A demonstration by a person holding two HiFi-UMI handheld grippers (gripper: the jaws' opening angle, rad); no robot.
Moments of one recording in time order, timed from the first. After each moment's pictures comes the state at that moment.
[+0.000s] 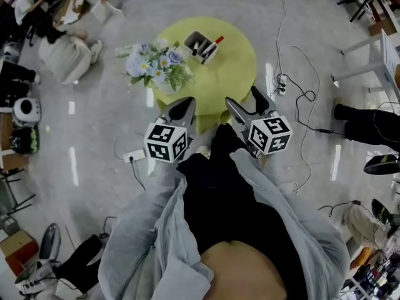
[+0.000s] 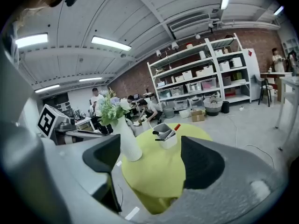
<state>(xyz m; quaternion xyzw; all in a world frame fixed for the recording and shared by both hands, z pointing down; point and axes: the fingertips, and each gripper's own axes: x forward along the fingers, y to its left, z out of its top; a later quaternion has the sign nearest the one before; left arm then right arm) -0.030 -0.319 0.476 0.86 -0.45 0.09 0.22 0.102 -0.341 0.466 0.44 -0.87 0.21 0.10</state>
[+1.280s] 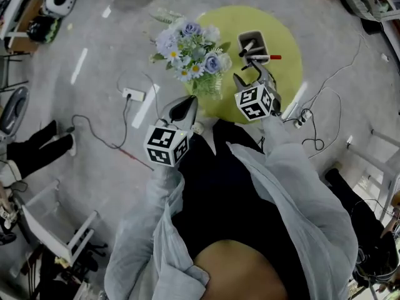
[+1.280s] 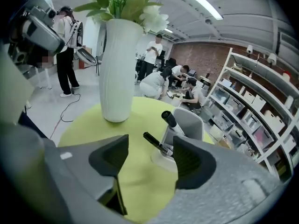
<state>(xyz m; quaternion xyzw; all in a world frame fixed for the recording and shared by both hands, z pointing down) -0.076 -0.321 0.506 0.67 -0.67 0.06 0.31 -0.013 -0.483 0.615 0.15 -0.89 -0.10 0.42</state>
